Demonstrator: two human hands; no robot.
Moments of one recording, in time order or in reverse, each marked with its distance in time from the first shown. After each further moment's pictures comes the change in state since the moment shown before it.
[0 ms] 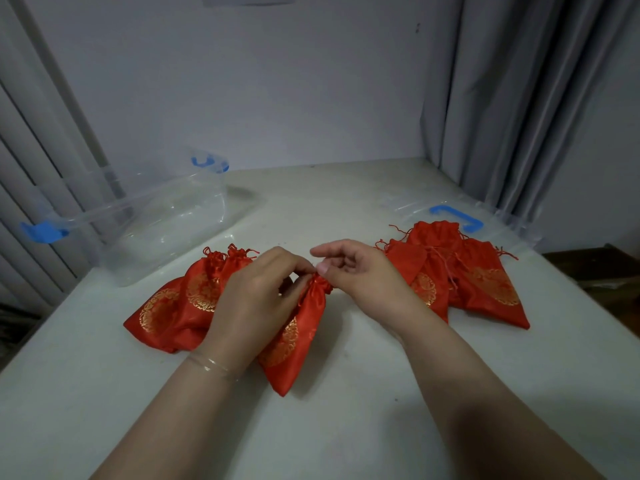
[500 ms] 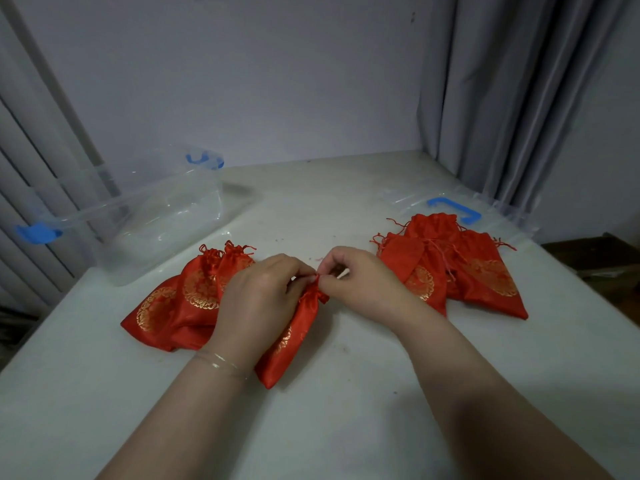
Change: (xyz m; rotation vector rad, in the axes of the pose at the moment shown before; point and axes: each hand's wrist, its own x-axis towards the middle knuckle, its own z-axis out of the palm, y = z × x) left_hand -0.001 -0.002 0.009 0.110 -0.052 -0.062; right_hand 0.001 0.003 -0.001 -0.439 0.015 0.021
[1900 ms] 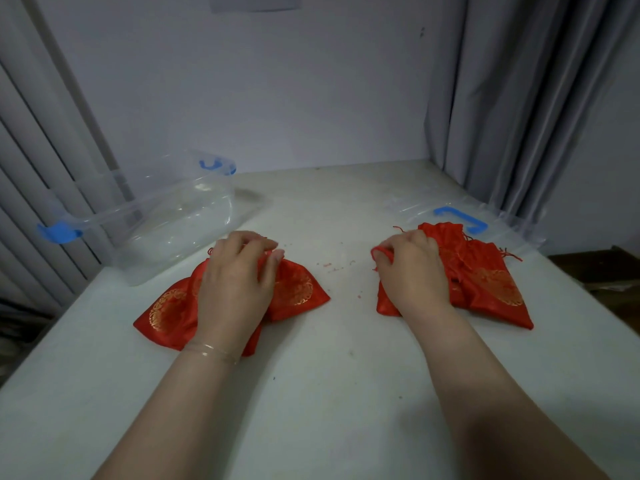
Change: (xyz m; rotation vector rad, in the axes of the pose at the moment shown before) left_hand 0.005 -0.029 -0.010 0.174 0.214 -0.171; right_hand 0.010 0.028 -0.025 -0.595 0.462 0.156
